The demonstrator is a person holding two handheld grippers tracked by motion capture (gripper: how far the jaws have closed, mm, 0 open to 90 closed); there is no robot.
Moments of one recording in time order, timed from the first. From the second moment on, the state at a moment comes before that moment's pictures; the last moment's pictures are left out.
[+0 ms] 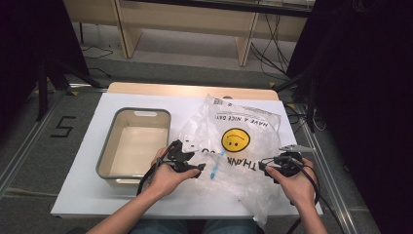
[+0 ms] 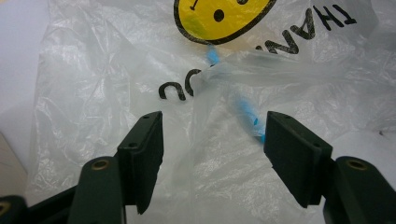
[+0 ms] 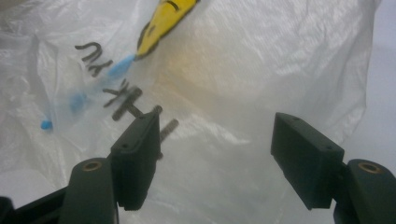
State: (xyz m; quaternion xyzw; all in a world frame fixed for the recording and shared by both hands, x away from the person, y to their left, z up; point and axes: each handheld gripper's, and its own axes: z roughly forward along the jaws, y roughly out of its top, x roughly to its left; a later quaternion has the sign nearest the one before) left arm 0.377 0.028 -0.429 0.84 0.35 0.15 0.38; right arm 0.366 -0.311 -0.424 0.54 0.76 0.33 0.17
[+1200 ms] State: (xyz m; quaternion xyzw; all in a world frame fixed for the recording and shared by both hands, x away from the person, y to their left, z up) left arm 0.375 0.027 -0.431 0.85 0.35 0.14 0.38; right arm 0.356 -0.300 -0.463 0.54 0.80 0.20 0.13
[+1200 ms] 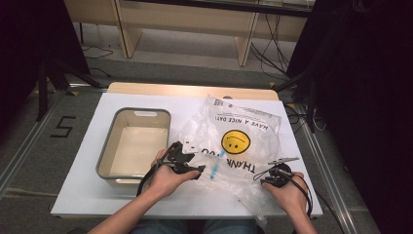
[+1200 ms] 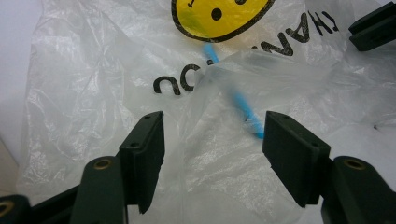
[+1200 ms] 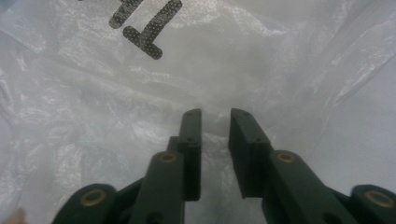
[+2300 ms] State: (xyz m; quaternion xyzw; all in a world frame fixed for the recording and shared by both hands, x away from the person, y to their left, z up) left arm 0.372 0.021 -0.435 0.85 0.34 0.13 0.37; right arm 0.358 -0.331 -0.455 0.62 0.73 0.21 0.18
